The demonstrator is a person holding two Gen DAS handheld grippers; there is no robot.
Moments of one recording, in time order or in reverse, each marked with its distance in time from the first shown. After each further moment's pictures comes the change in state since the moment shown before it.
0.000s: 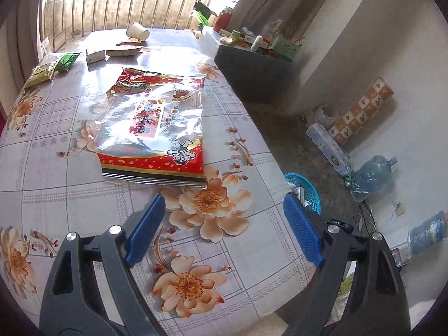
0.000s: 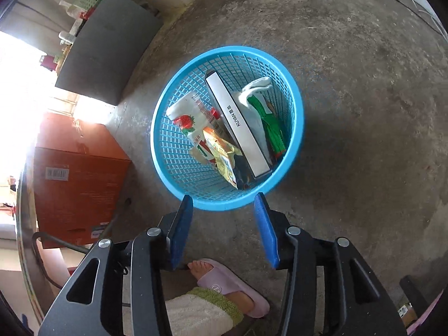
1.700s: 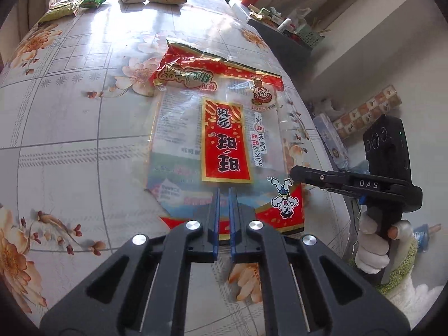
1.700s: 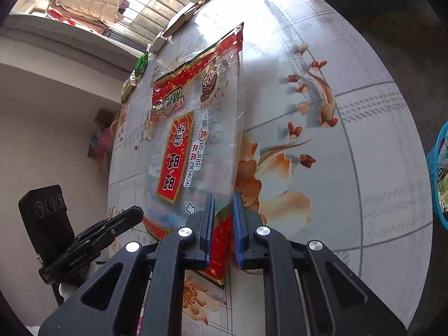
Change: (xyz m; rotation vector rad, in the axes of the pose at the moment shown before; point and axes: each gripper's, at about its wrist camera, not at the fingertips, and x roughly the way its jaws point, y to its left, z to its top) left arm 0.025 0.104 -0.022 -0.126 0.135 -0.059; right arm -0.031 0.354 -0.197 -0.785 0.461 0.319
